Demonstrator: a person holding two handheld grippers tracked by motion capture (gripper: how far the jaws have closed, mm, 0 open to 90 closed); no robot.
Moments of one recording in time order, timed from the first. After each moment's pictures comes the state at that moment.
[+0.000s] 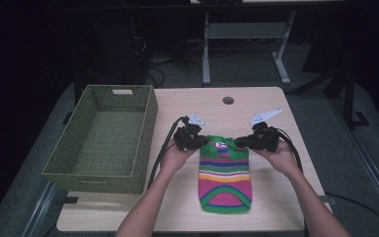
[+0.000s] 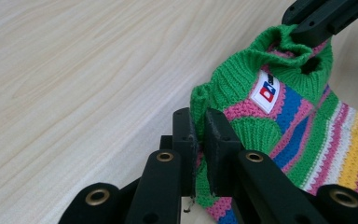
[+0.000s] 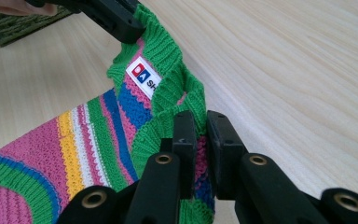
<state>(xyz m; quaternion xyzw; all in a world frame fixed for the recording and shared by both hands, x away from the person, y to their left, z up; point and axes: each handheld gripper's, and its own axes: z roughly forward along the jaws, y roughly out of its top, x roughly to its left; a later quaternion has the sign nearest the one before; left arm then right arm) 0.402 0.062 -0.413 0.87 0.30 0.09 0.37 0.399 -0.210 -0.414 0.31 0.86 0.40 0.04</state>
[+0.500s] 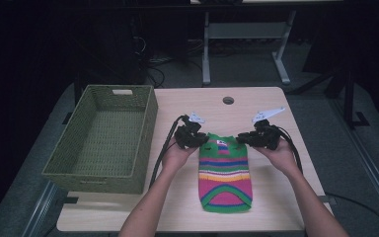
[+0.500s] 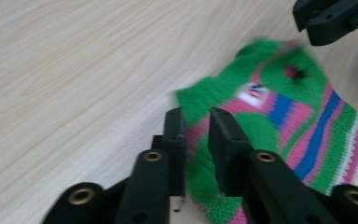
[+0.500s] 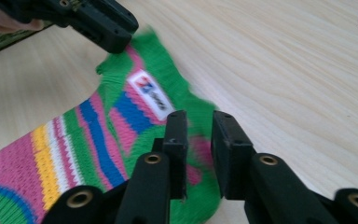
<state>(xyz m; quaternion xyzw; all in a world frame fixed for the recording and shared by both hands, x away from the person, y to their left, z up) 0.413 0.062 -0.419 0.86 0.33 0.10 0.37 0.407 -0.217 -0.418 0.34 0.85 0.40 0.06</state>
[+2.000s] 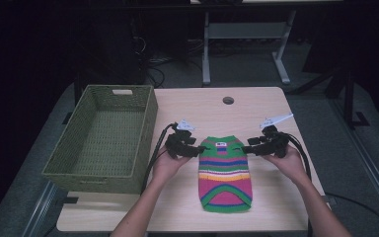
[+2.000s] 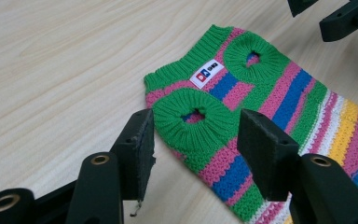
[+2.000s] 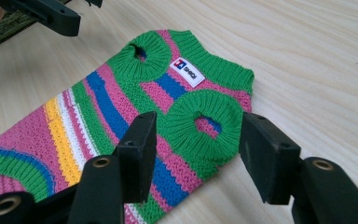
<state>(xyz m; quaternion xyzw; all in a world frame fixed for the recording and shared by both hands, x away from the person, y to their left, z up) 0.385 0.089 -0.426 0.85 0.34 0.08 0.40 0.392 -0.239 -0.429 0.36 0.84 0.40 0.02</state>
